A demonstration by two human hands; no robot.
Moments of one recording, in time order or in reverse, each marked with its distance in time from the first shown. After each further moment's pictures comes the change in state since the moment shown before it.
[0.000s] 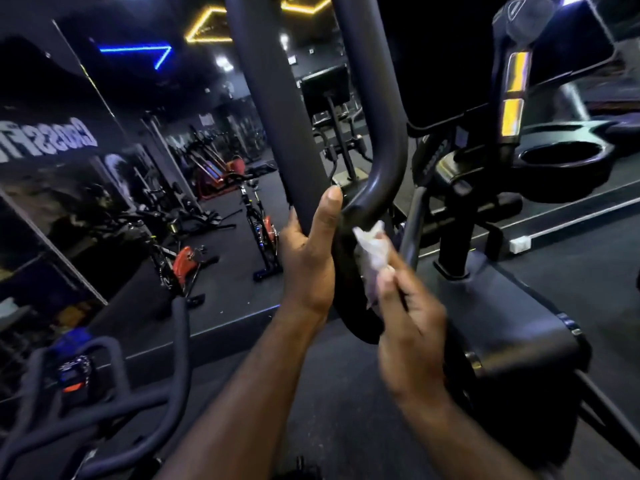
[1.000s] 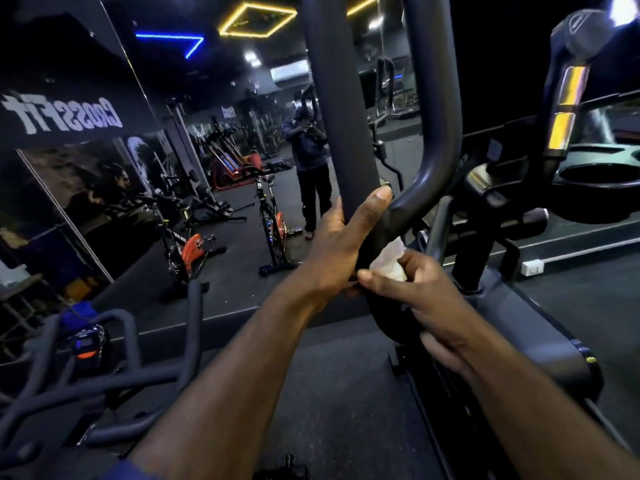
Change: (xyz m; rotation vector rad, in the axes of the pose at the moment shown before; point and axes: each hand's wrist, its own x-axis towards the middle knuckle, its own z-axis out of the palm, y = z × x) left_hand 0.007 0.016 -0.029 0.110 -0.328 -0.124; right_hand 0.046 -0.014 -0.001 0.152 -0.515 0.429
